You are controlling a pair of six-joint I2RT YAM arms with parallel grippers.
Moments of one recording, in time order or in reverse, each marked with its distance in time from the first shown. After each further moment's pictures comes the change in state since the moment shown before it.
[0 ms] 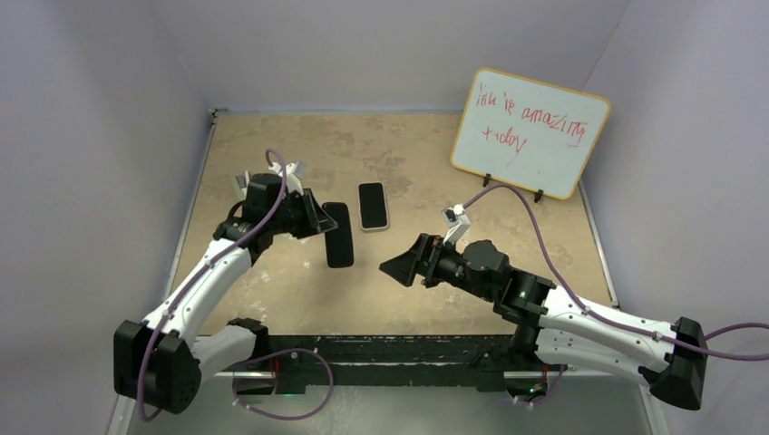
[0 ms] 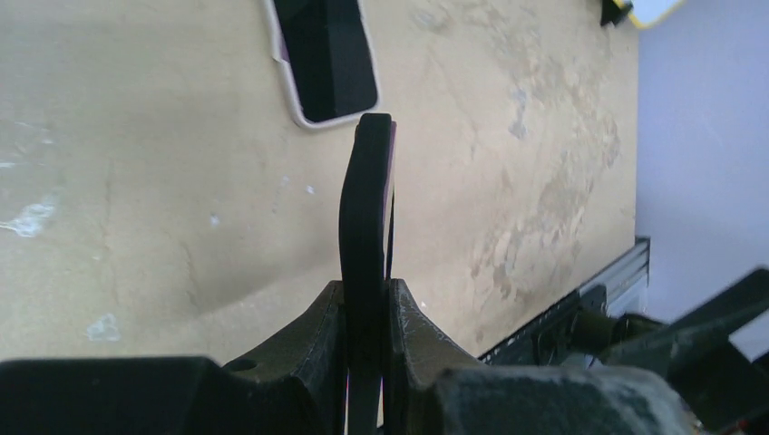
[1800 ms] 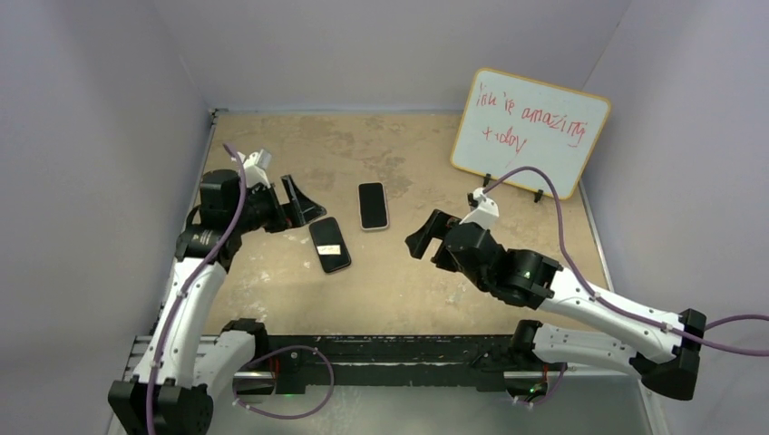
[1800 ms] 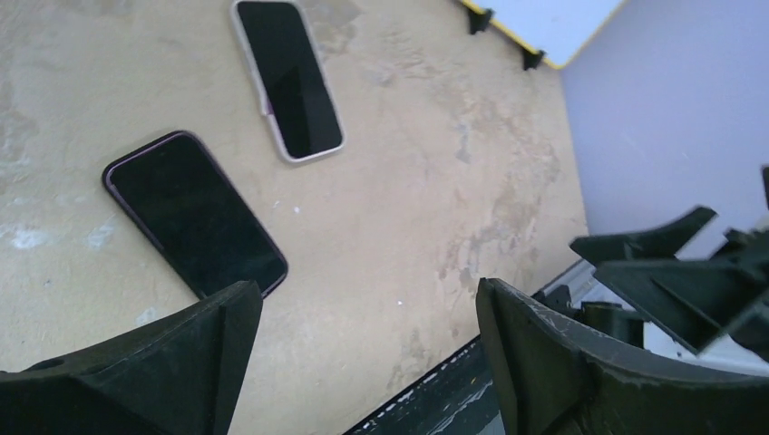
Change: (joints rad) left arm 0.265 -0.098 0.106 -0.156 0.186 0.108; right arm 0.000 0.125 0.307 -0.599 0.439 0.158
